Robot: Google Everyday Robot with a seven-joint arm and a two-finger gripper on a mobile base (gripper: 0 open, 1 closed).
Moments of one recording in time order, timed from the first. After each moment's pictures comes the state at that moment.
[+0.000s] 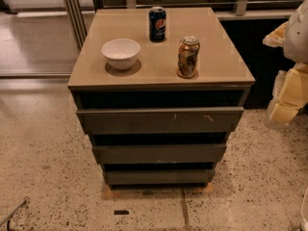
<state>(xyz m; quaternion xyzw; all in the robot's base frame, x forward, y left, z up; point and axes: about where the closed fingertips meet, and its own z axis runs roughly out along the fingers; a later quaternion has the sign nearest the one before) 0.438 -0.217 0.976 -0.60 0.78 -0.03 0.16</state>
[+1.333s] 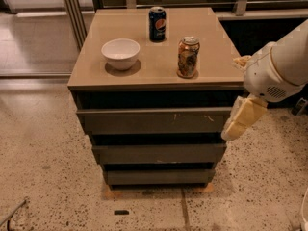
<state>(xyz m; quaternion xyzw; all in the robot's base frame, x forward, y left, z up) 0.477 -0.177 0.897 -0.60 0.75 0.01 0.26</state>
